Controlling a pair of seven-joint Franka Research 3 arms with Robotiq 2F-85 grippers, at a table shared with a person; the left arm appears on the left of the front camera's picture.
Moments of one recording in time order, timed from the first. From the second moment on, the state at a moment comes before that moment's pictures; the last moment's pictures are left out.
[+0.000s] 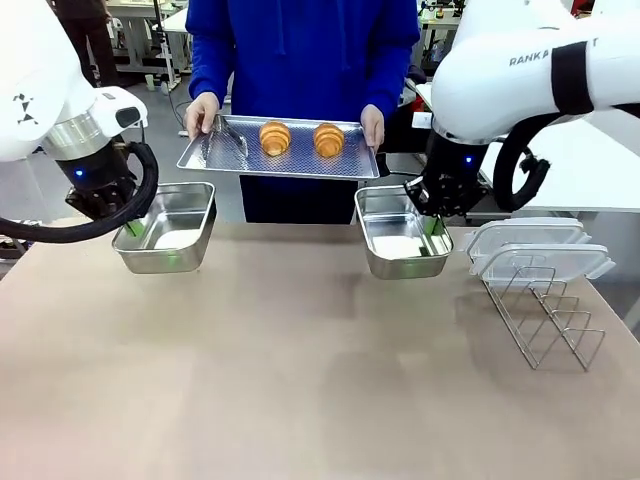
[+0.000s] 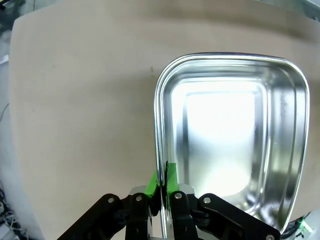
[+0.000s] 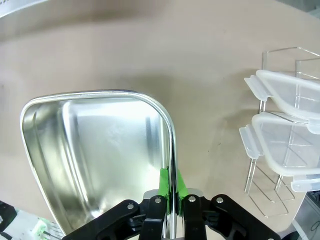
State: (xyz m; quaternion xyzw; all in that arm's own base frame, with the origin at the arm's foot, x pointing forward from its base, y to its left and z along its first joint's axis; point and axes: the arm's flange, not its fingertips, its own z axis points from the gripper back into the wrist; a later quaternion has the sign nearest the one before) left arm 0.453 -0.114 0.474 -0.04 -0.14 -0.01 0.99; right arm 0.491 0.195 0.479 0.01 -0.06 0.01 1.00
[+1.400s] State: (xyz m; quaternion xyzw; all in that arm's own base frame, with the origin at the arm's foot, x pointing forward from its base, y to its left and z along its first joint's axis) left arm 0.454 -0.115 0.471 -0.04 -0.14 -0.01 0.99; right arm 0.491 0.196 0.475 0.01 -0.05 0.01 1.00
